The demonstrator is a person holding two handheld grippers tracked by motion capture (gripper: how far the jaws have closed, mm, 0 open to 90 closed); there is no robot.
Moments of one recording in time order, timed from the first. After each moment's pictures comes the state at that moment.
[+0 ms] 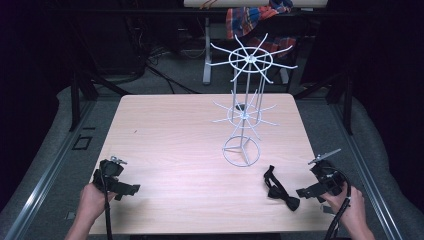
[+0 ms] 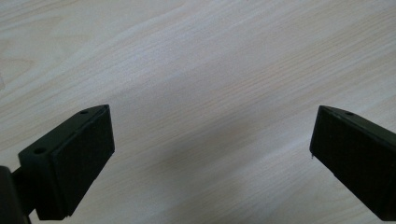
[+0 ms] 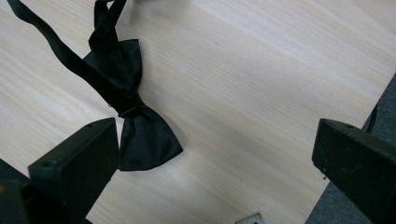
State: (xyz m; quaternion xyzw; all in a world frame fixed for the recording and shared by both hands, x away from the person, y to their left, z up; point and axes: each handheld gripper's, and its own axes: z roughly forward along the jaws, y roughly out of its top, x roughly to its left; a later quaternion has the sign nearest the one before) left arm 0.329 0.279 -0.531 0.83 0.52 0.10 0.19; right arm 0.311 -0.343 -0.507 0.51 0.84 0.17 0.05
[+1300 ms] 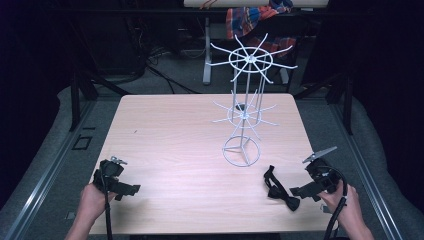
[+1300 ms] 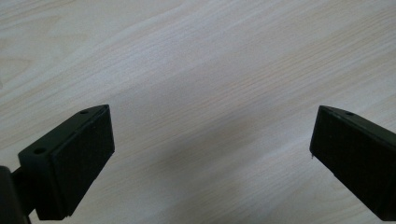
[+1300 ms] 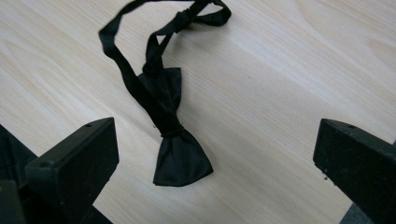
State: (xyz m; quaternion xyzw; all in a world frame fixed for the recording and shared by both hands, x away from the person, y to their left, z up) left arm 0.328 0.279 -0.531 0.83 0.51 0.10 0.19; right arm 0.308 -0.323 -0.488 0.46 0.86 0.20 0.06
